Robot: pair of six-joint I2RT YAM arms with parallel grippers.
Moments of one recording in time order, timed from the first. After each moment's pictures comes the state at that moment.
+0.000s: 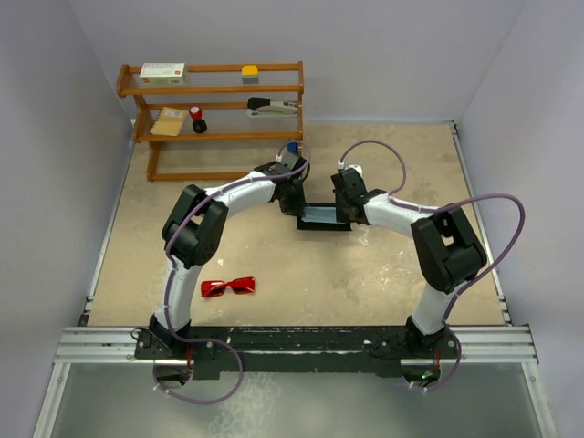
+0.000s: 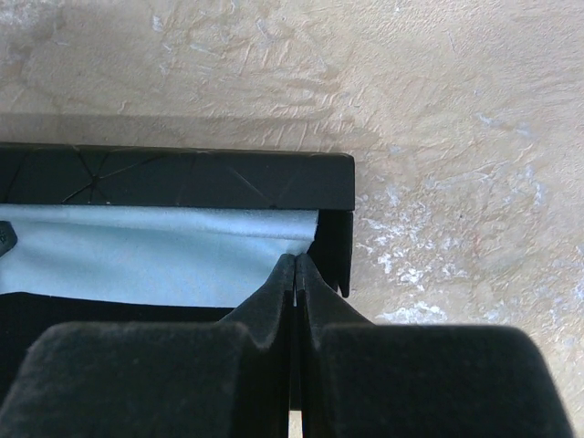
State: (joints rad) left arm -0.62 2.15 1.62 -0.51 0.04 -0.77; right arm 0.48 1.78 1.06 -0.26 0.30 0.35
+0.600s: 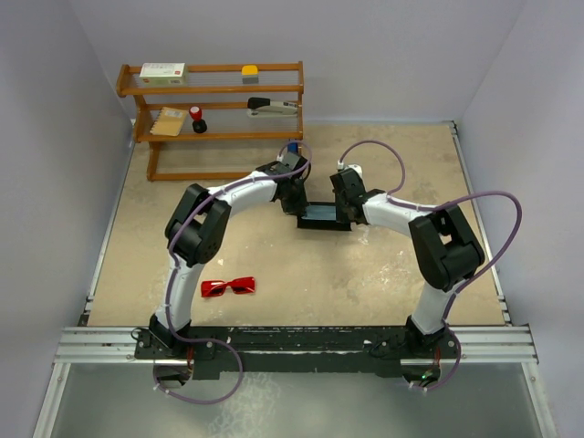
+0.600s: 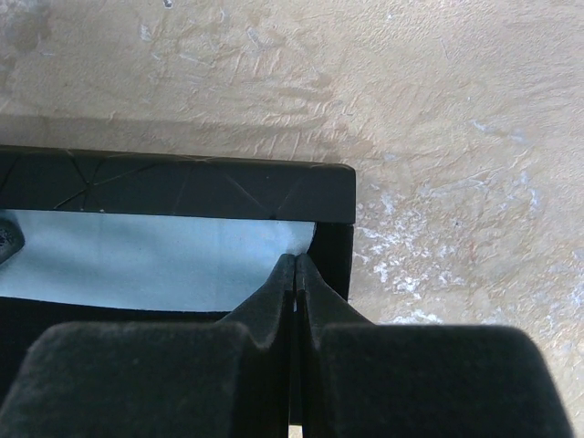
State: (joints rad) left arm -0.62 2.18 1.64 -0.50 0.05 -0.79; right arm 0.48 1.80 1.07 -0.25 0.32 0.35
